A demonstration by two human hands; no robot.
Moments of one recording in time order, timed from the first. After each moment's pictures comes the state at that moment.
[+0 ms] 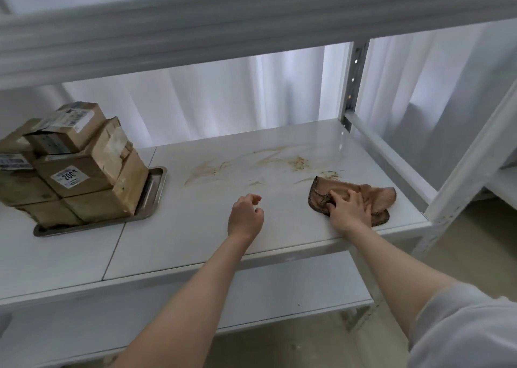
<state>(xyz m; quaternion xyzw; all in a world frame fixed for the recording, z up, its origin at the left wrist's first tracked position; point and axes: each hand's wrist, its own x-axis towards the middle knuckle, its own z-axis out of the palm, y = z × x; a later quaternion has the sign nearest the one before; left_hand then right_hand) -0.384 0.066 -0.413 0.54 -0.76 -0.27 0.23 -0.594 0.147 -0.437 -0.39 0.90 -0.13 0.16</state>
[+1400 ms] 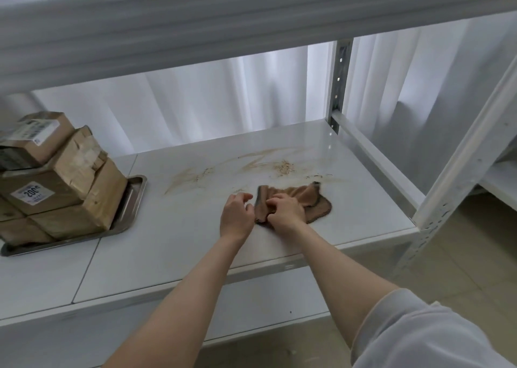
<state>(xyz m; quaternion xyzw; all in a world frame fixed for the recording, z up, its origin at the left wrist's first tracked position) -0.421 0.049 -0.414 0.54 -0.76 -0.25 0.26 -0.538 0.092 -0.422 -0.51 0.80 -0.21 0.23</state>
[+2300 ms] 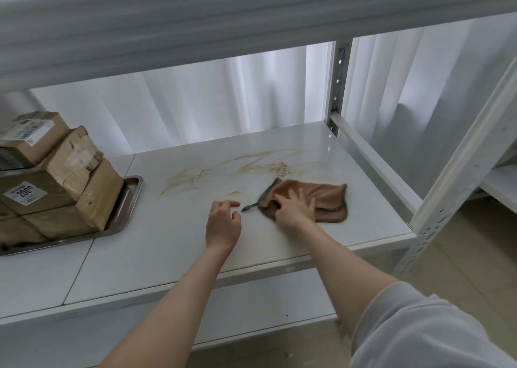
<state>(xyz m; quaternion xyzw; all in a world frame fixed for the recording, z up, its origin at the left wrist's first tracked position) -0.408 0.051 -0.424 0.57 -0.74 -0.23 0.27 -0.569 0.088 -0.424 -0.51 0.83 -0.08 0.22</state>
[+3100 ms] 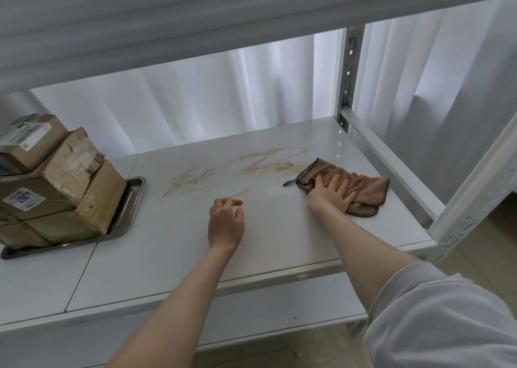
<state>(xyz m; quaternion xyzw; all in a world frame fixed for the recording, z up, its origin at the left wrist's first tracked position) -0.413 0.032 -0.429 0.59 -0.74 -0.19 0.26 -0.618 0.065 -0.429 -0.35 0.91 -0.07 0.19</state>
